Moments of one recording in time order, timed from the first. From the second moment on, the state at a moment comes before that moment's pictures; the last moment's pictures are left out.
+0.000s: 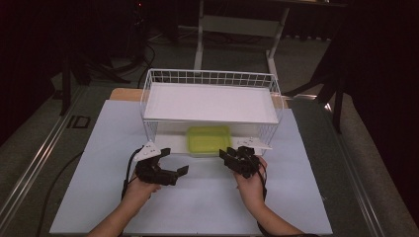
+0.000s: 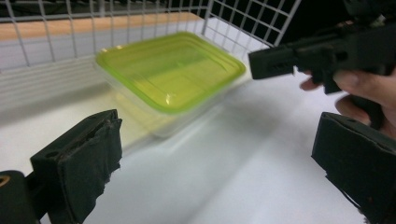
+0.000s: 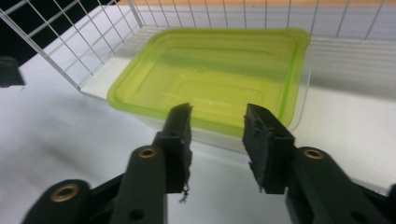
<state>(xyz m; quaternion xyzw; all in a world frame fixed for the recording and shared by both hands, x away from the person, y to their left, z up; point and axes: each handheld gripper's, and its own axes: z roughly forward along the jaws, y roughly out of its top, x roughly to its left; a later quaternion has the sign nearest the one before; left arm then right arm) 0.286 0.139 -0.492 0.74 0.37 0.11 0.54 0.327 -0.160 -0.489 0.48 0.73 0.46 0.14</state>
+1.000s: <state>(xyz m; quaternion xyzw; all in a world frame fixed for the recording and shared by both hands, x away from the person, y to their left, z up) 0.270 0.145 -0.525 0.75 0.39 0.11 0.53 0.350 -0.117 -0.524 0.47 0.76 0.41 0.14</state>
